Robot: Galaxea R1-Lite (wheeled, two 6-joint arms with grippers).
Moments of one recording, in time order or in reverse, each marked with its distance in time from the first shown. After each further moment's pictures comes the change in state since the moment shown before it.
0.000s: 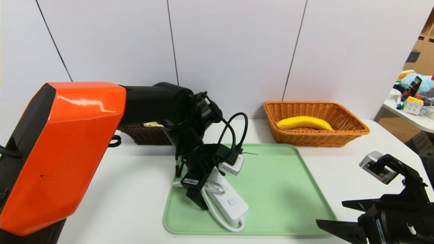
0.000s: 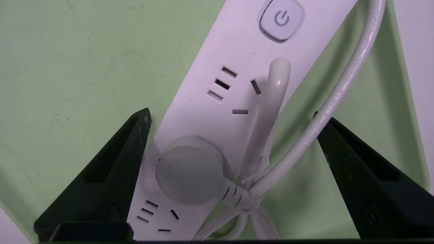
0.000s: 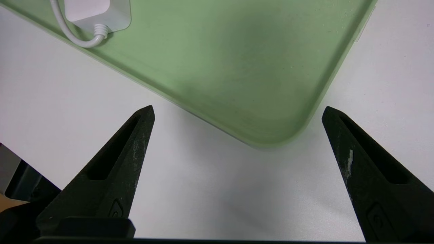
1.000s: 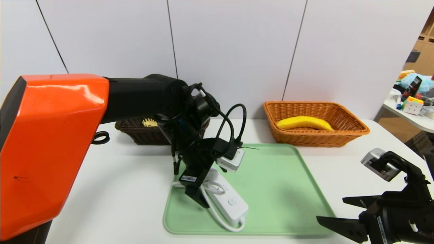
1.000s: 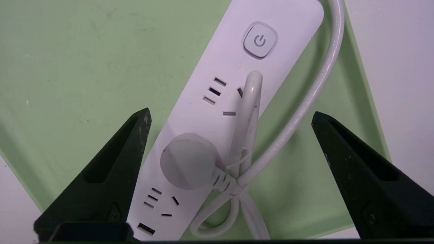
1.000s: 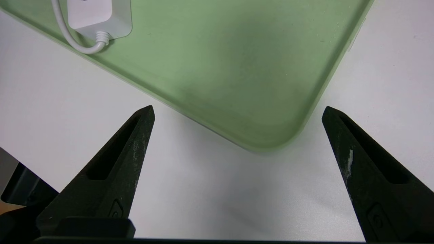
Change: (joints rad) left arm -0.001 -0.051 0.006 0.009 -0.039 0.002; right arm 0.002 -0.008 -0.014 0.002 -0.011 -0.008
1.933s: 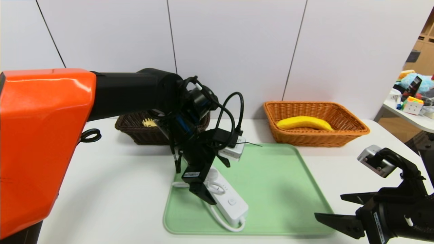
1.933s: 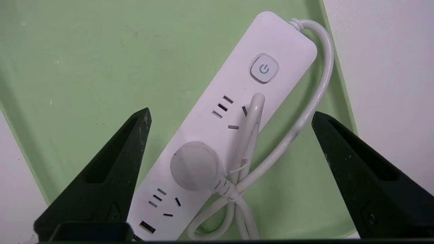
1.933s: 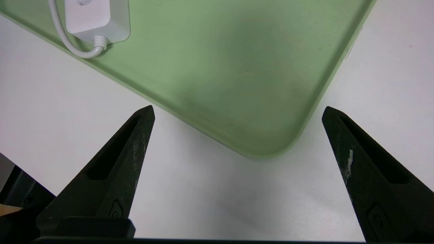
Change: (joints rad) left arm 0.002 -0.030 0.000 -0.027 -0.075 -0.100; right arm -0.006 0.021 -0.024 0.007 -0.001 -0.013
